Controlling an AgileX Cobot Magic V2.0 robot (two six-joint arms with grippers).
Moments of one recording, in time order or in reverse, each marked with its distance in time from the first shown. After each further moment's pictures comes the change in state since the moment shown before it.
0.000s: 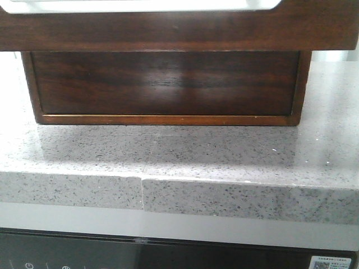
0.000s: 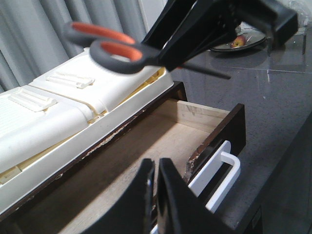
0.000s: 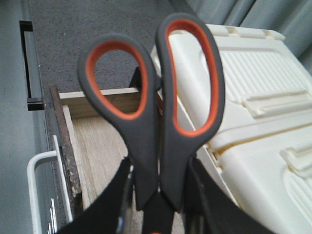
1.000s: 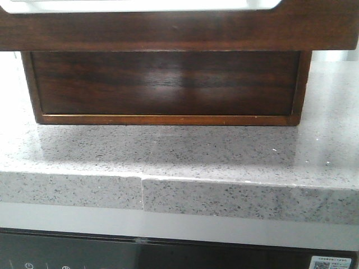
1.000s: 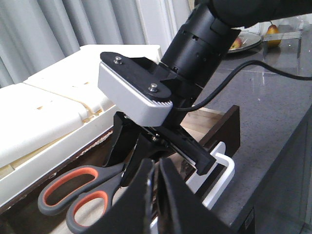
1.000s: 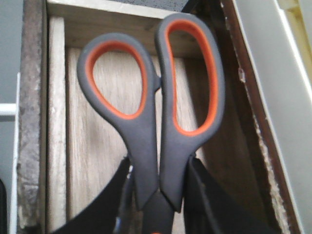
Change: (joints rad) left arm 0.000 0.000 0.000 -0.025 0.002 -0.002; right arm 0.021 0.291 0.000 0.000 -0.003 -0.200
